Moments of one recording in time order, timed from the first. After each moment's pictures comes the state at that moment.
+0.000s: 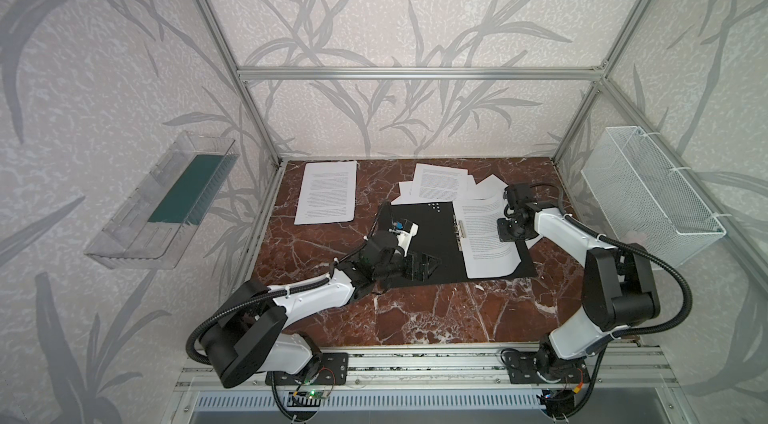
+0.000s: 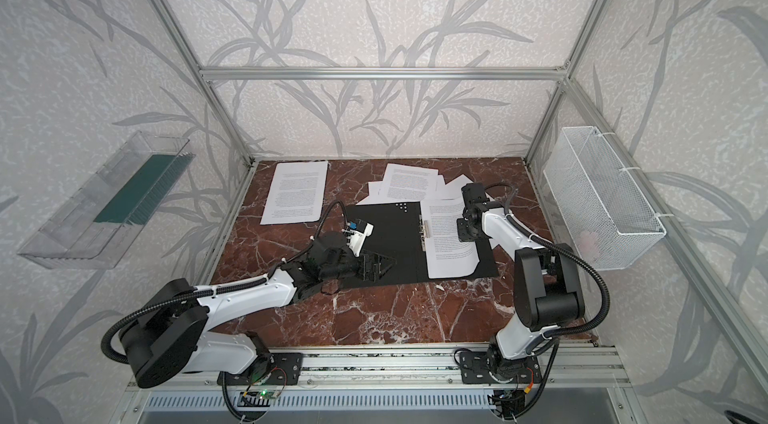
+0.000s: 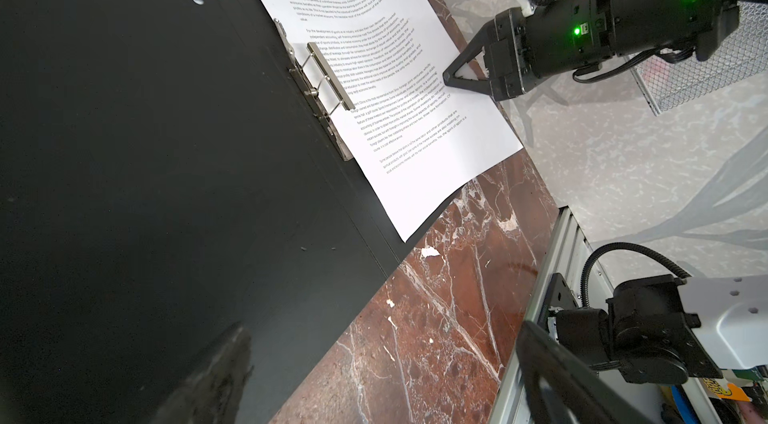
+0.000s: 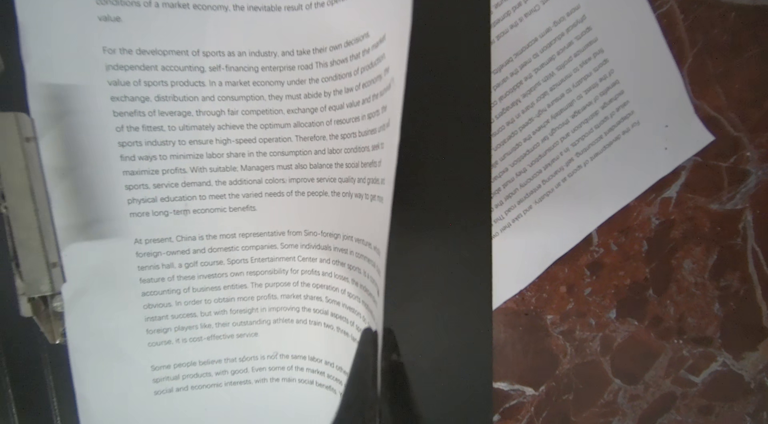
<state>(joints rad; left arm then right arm) -0.76 1.37 0.60 0.27 0.31 -0.59 0.14 1.64 1.08 -0.66 0.14 0.09</state>
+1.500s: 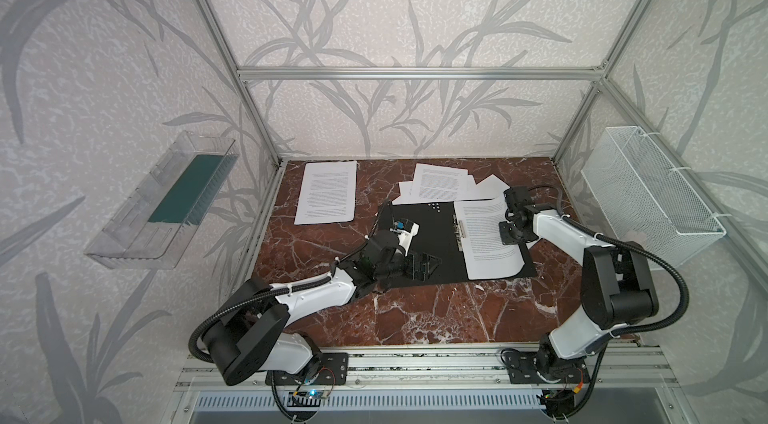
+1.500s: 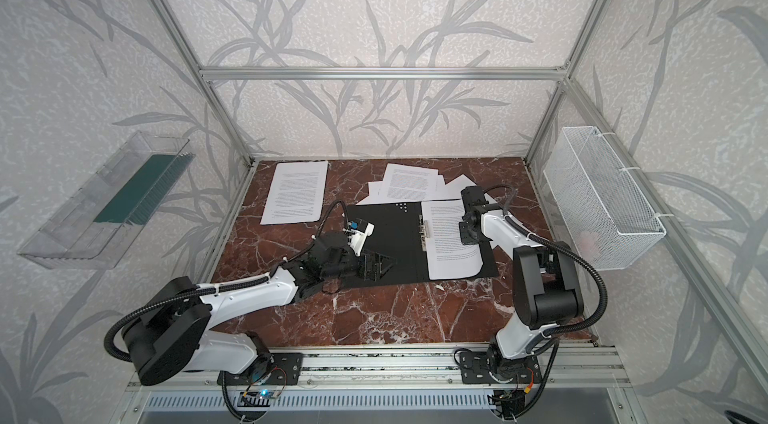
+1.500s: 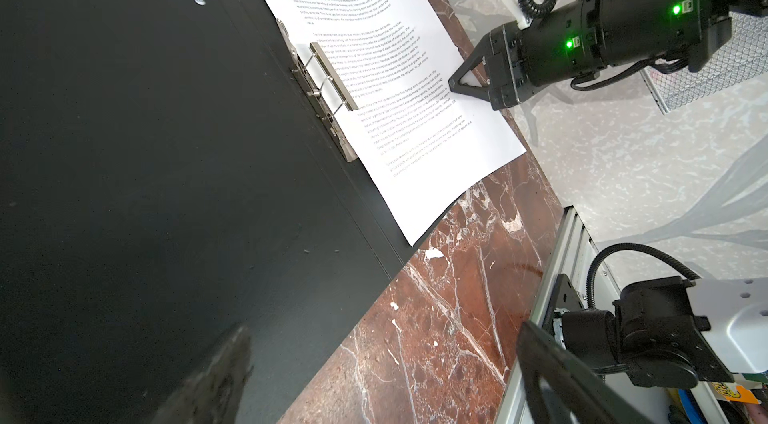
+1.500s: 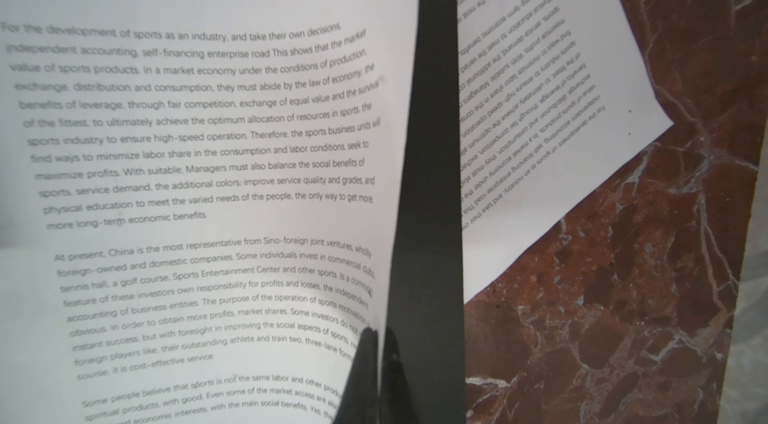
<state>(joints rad) -0.76 1.39 0.60 0.27 0.30 -0.58 0.14 1.65 1.05 -0.64 0.22 0.08</state>
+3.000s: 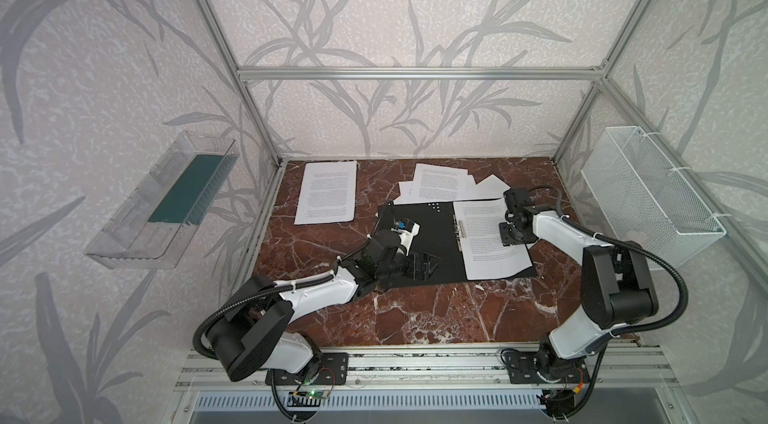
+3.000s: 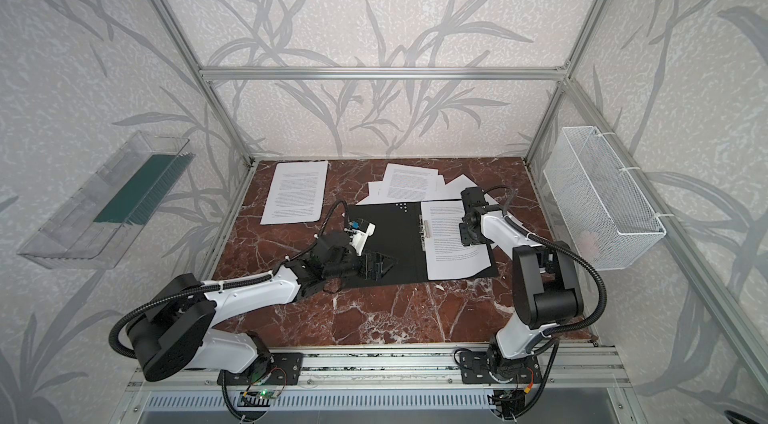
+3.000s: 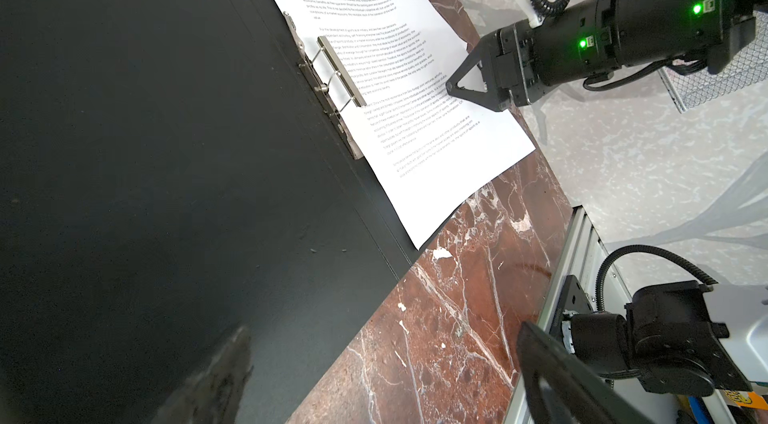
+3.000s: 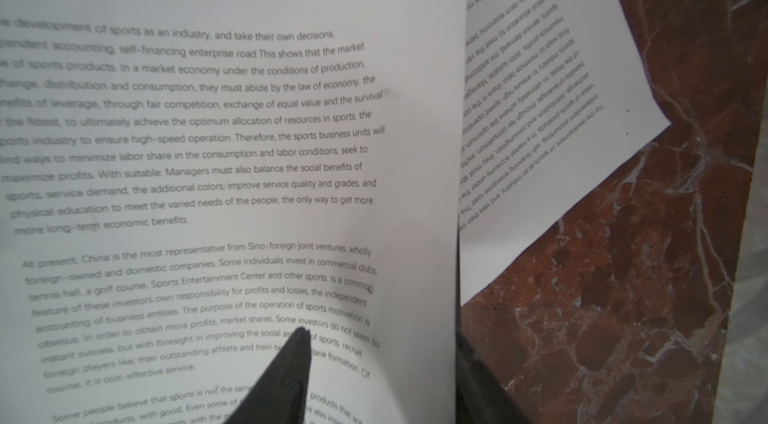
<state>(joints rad) -0.76 1.41 0.62 0.27 0.29 -0.57 0.14 1.65 1.04 -0.62 0.24 0.09</state>
